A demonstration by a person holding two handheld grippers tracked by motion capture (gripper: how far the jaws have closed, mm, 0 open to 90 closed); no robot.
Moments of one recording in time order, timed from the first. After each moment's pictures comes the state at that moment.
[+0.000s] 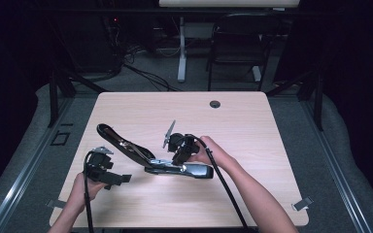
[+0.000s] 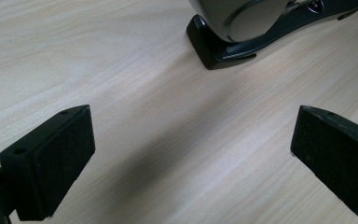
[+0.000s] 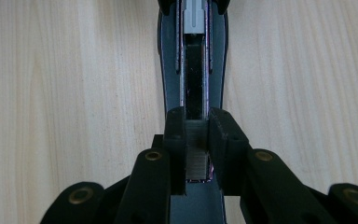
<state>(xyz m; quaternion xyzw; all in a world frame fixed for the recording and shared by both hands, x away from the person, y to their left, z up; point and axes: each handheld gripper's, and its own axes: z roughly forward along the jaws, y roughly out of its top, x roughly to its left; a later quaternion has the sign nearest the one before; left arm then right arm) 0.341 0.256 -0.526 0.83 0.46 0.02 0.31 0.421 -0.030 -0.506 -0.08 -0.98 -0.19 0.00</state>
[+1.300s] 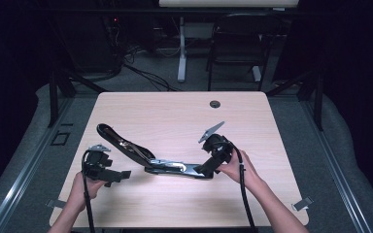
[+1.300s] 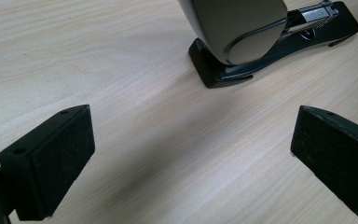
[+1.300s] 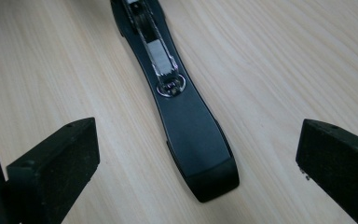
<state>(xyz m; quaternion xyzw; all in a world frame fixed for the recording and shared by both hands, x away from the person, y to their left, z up) 0.342 0.258 -0.521 0.82 0.47 0.03 0.34 0.376 -0.132 -0.481 -0.28 -0.92 -0.28 -0.04</state>
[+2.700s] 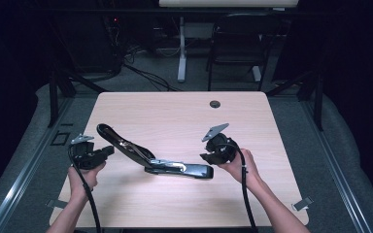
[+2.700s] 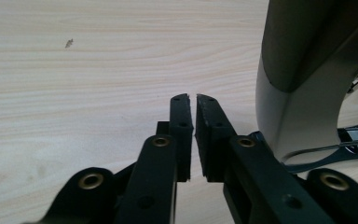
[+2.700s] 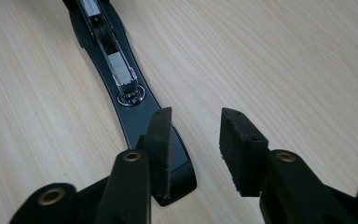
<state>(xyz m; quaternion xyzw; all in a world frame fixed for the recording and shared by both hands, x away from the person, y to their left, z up) 0.352 0.278 -0.505 0.70 0.56 0.15 0.41 0.370 -0.138 -0.473 -0.28 -0.90 -0.29 -0.14</state>
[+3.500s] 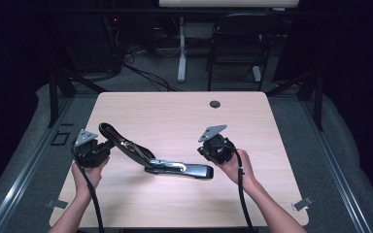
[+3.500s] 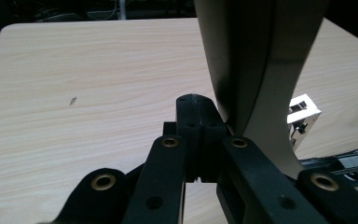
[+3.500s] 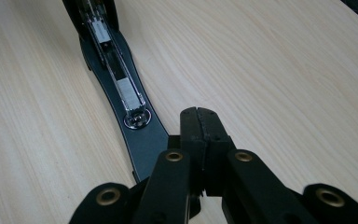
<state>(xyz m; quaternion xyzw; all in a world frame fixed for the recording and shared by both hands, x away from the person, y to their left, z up) 0.346 0.259 -0.487 0.70 0.52 0.22 0.44 0.364 -0.128 -0.468 -0.27 -0.90 -0.31 -0.16</state>
